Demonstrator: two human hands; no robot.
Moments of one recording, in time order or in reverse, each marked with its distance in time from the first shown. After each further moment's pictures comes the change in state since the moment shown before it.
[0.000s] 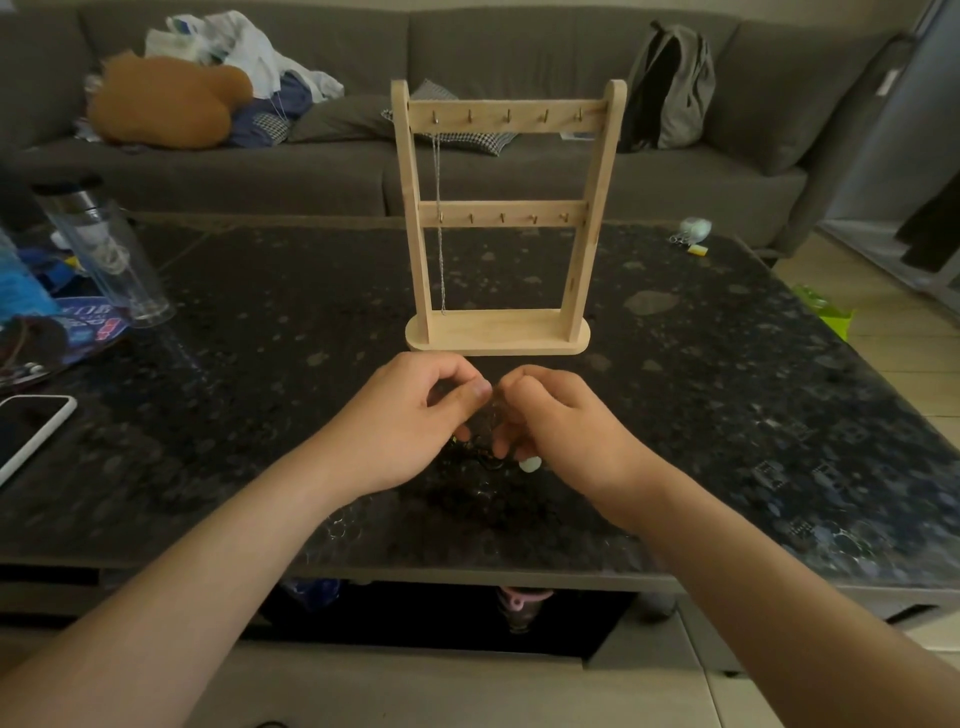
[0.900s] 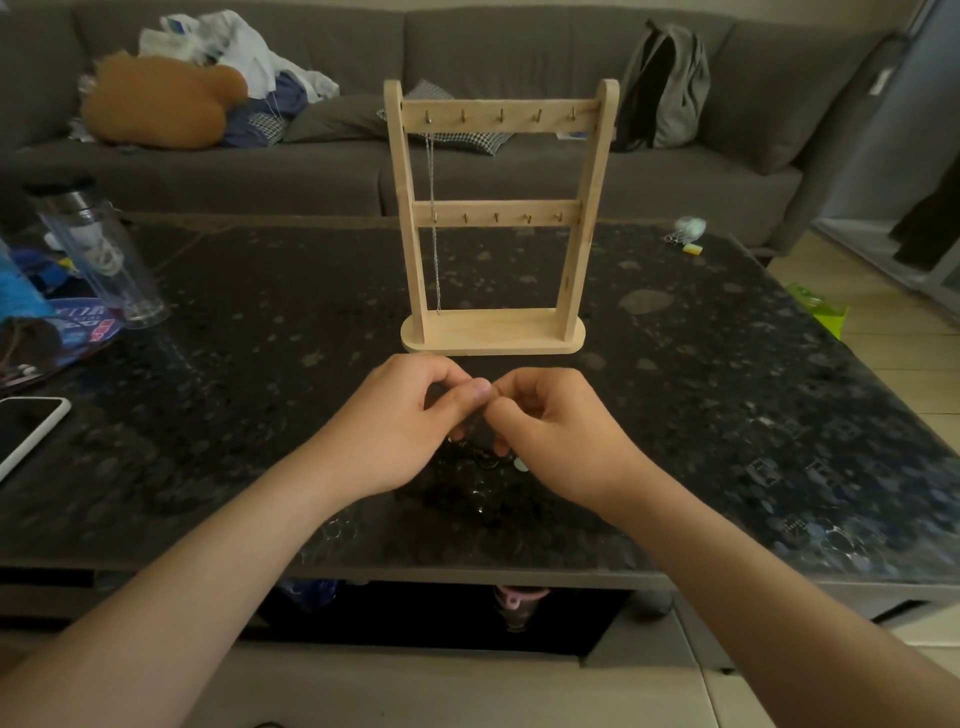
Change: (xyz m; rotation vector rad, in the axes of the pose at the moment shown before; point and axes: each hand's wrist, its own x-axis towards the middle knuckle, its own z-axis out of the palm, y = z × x) left_hand 0.000 0.002 0.001 0.048 0.014 -0.012; right_hand -0.004 0.002 0.000 -0.177 0.078 -0.135
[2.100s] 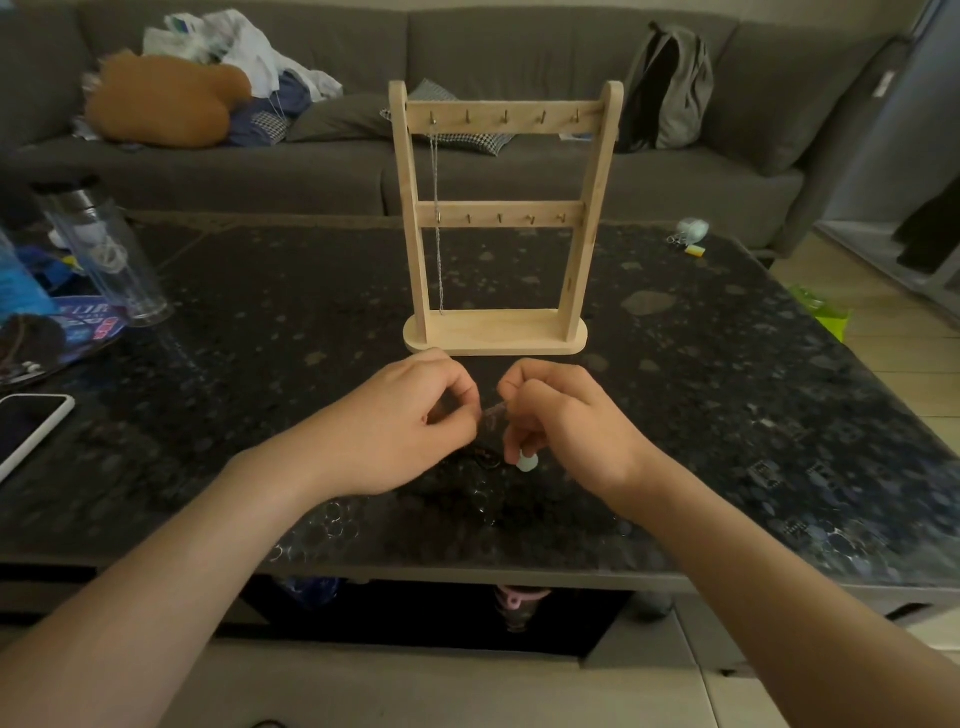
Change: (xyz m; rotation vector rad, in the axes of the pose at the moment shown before) left_hand 0.000 -0.002 -0.012 0.230 -0.153 0.082; right_hand 0.005 0.001 -0.009 0.198 -0.109 0.027
